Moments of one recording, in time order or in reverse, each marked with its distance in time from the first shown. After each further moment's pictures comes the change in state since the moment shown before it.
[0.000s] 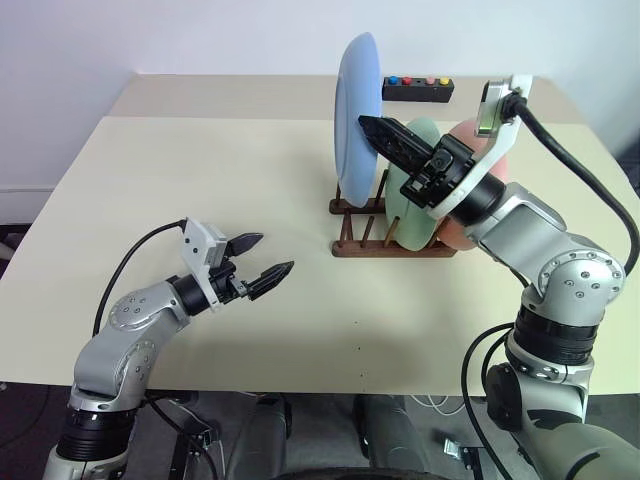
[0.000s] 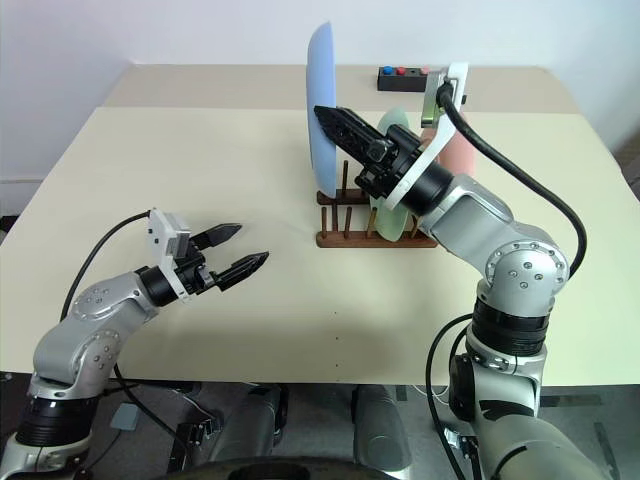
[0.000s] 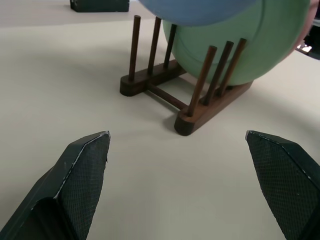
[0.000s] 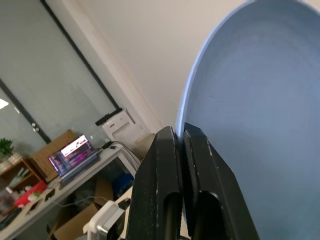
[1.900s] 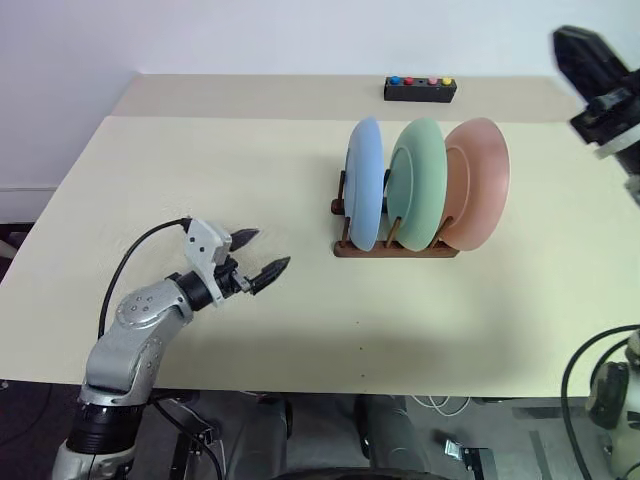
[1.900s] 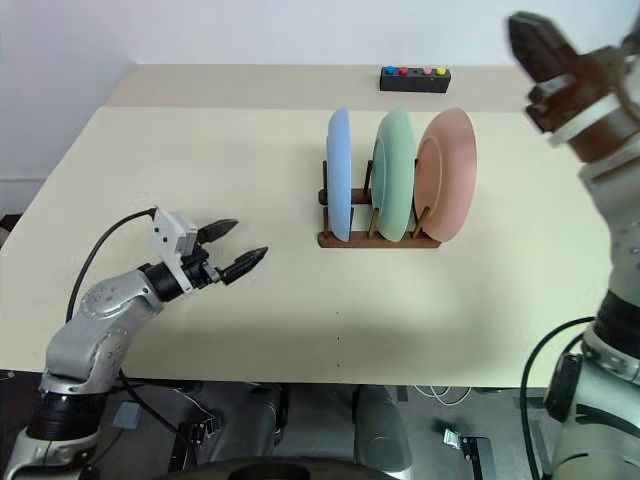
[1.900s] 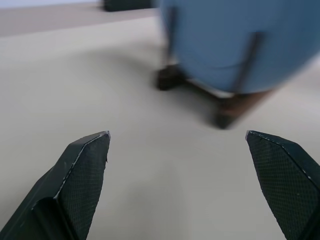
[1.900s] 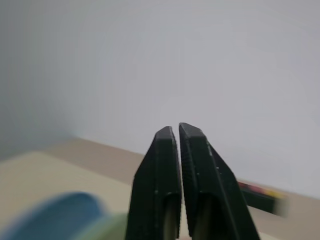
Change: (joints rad) left arm -0.054 -0.029 -0.018 0.136 0.183 -0.131 0.107; right arm 0.085 -0.490 -0.268 0.202 -0.569 -0.360 0.353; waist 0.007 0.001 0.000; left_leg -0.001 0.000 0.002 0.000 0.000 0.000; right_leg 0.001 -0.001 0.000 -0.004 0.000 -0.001
